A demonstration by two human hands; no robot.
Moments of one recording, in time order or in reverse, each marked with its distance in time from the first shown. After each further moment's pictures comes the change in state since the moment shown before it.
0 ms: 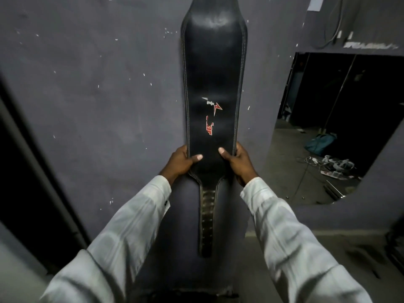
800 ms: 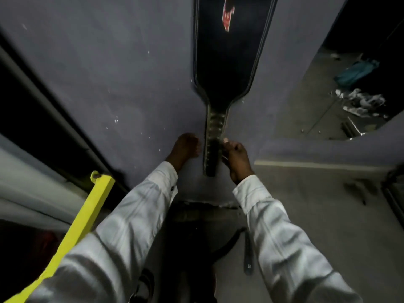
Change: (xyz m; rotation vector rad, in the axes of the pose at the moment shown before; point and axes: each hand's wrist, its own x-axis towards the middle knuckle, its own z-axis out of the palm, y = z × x) left_hand -0.105 -0.135 0.044 -0.363 0.056 -0.624; right_hand -0.138 0.138 0.039 0.089 0.144 0.584
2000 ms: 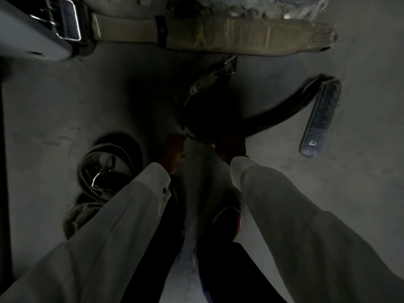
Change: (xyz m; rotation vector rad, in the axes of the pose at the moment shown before) left_hand 0.045 -0.847 -0.109 -0.052 0.116 -0.790; right_hand -0.010 0.837 -0.081 -1.330 -0.370 0.423
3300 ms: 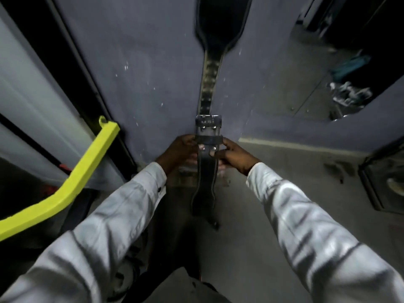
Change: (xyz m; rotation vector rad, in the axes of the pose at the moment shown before) left_hand -0.687 0.308 0.072 0.270 -0.260 0.936; right_hand -0.541 -0.131 -0.560 0.731 -0.005 -0.508
